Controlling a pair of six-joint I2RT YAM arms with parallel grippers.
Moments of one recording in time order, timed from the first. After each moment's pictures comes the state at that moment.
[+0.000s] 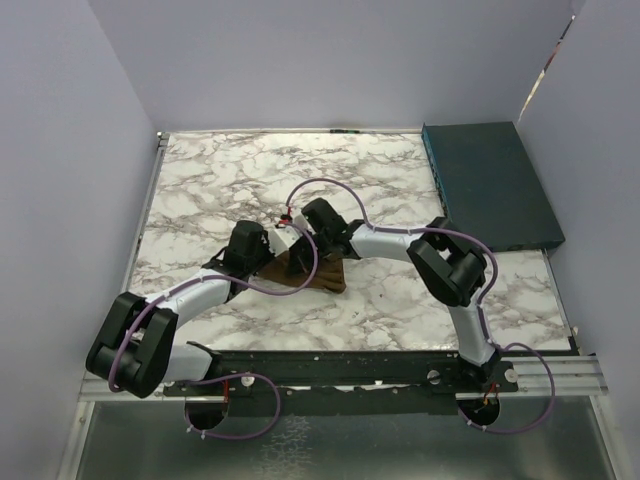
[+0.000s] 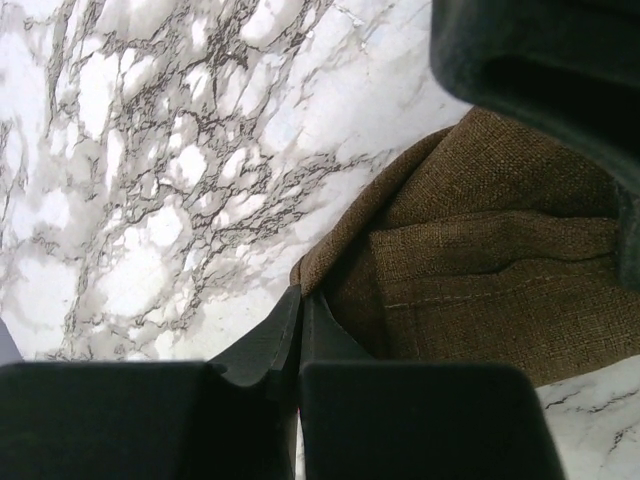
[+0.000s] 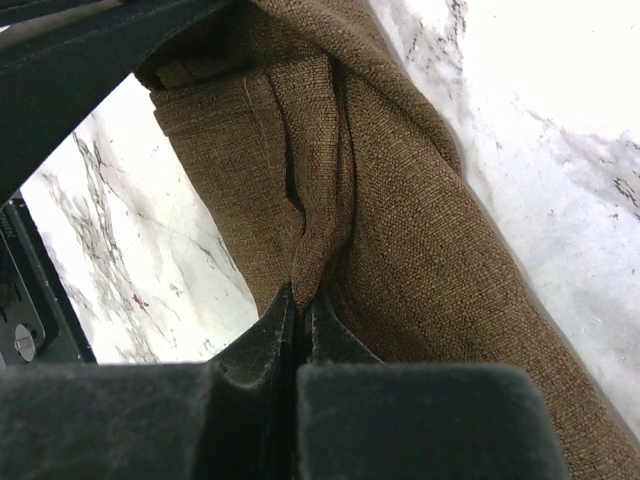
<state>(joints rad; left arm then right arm) -0.42 1.30 0.51 0.09 -0.11 0.62 0.84 2.10 1.35 -0.06 -0.49 0.24</state>
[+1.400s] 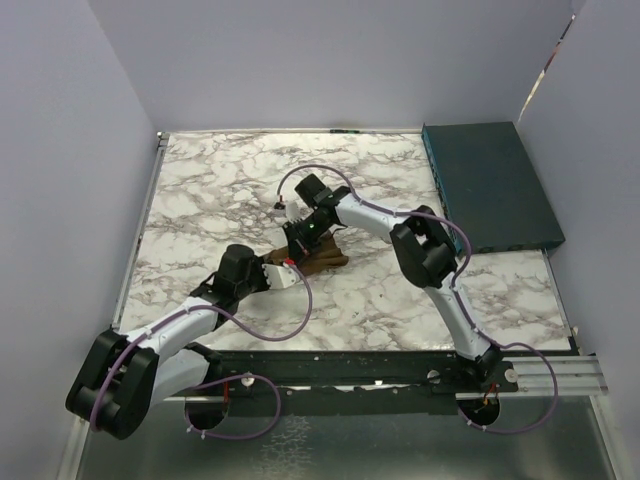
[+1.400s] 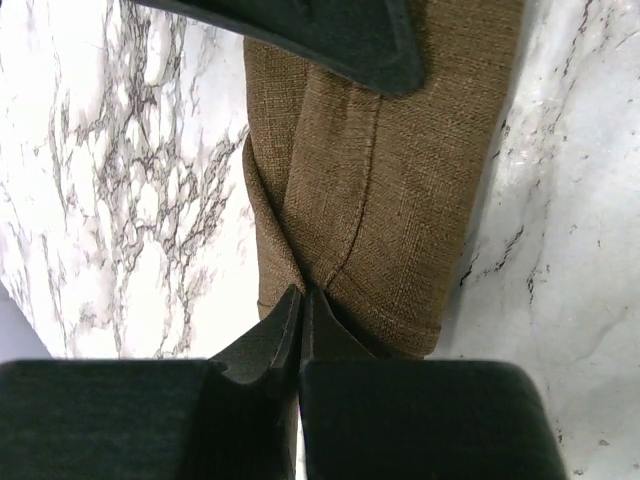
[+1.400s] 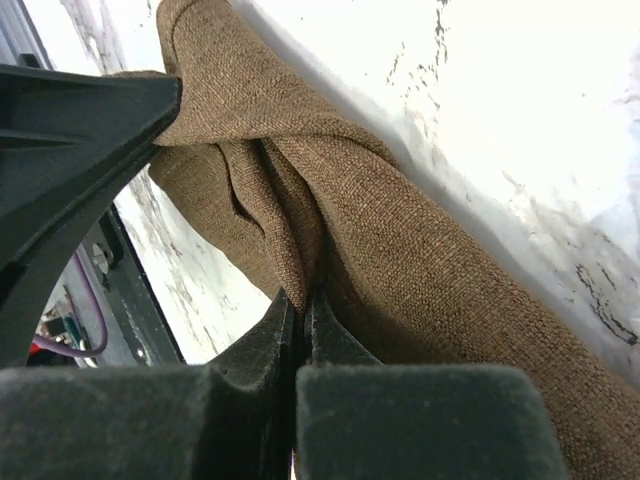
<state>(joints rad) -0.45 1.07 0.31 0.07 0.05 0.95 0.76 2.39 1.88 -0.66 -0.76 0.08</state>
